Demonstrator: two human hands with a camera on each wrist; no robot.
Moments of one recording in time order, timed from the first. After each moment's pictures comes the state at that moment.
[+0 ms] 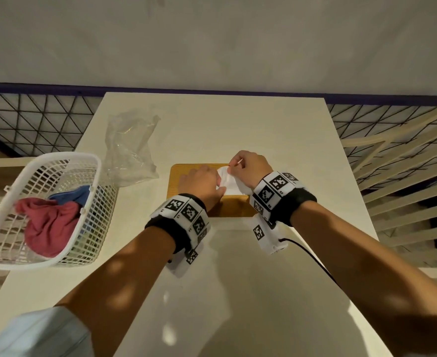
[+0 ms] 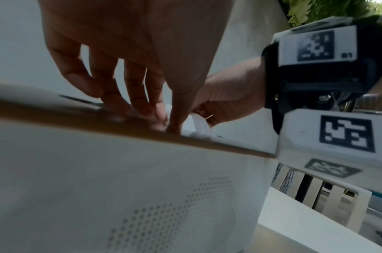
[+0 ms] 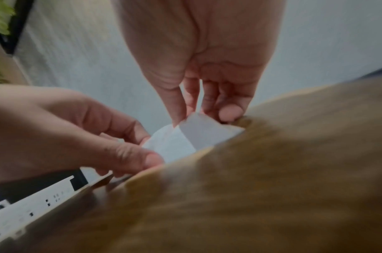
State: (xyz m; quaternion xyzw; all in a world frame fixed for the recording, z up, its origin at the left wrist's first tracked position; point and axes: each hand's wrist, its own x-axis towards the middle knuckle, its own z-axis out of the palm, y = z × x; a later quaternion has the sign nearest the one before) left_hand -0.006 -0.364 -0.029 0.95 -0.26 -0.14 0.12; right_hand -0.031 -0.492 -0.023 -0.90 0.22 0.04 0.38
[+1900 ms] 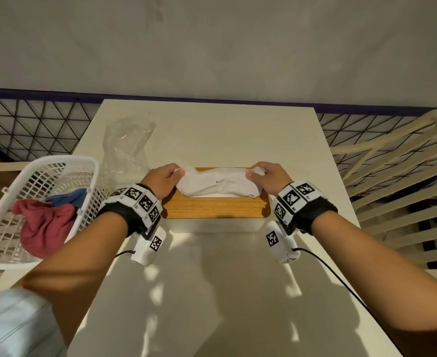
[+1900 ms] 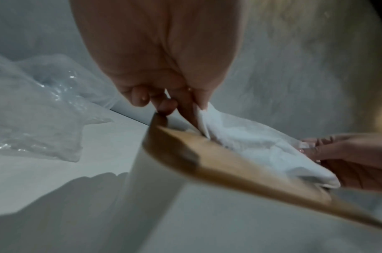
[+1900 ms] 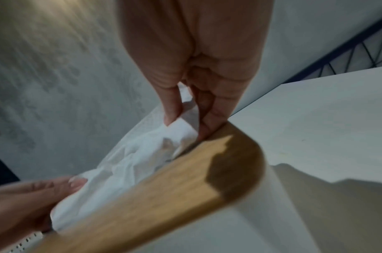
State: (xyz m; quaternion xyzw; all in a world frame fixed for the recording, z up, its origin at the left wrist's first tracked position) left_hand 0.035 -0.305 -0.030 0.91 -0.19 -0.21 0.29; right_hand -0.067 -0.532 -0.024 -0.86 0.23 0.04 0.45
